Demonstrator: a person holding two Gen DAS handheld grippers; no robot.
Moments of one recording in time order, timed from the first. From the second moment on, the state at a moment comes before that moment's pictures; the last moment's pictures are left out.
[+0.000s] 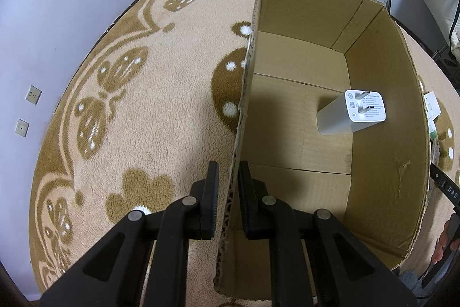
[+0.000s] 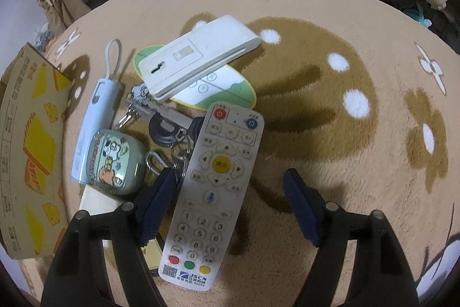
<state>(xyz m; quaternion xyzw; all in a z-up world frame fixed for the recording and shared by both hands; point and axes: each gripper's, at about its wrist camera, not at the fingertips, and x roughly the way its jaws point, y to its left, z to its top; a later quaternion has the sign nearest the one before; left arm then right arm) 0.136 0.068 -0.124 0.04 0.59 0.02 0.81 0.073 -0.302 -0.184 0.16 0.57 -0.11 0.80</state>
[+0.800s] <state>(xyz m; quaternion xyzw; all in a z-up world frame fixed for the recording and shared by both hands) 0.137 0.068 -0.124 0.04 0.59 0.02 0.81 0.070 -0.291 -0.189 0.12 0.59 -0.12 0.79</state>
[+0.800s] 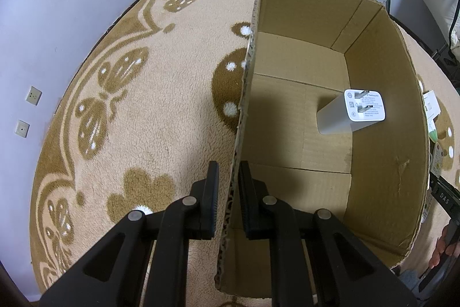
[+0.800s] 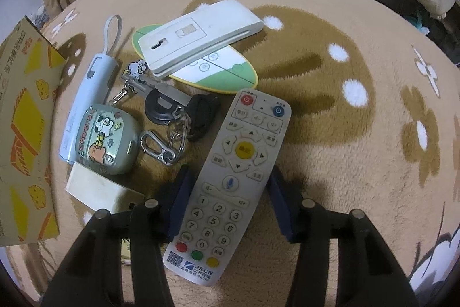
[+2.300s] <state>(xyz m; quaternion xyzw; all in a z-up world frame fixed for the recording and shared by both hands) 0.135 0.065 -0.117 0.04 0.58 0.02 0.82 0.083 -0.260 -0.067 0.16 0.45 -0.06 0.88</state>
